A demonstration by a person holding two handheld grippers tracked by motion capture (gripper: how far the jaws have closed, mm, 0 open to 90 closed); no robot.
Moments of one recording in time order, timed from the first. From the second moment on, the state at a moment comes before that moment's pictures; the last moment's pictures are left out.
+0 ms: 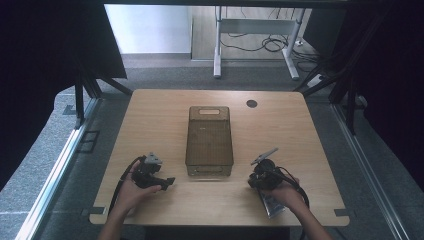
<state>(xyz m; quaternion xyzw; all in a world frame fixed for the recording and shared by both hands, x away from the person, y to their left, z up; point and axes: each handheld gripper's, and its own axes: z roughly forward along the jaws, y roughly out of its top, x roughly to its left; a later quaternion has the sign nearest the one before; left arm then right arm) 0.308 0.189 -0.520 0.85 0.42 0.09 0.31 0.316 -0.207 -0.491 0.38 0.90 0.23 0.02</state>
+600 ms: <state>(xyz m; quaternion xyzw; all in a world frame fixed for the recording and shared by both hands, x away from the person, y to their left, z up) 0.306 0.180 -0.522 0.86 0.40 0.09 0.31 0.308 -0.215 -0.480 0.37 0.89 0.27 0.03</state>
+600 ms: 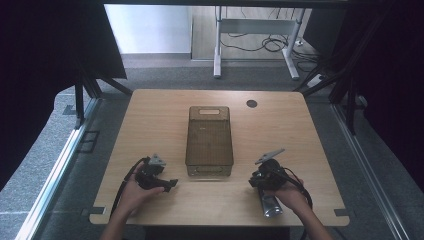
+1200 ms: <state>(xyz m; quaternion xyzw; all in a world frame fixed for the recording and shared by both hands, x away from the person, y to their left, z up) 0.307 0.182 -0.518 0.85 0.40 0.09 0.32 0.295 -0.225 -0.463 0.45 0.86 0.24 0.09</state>
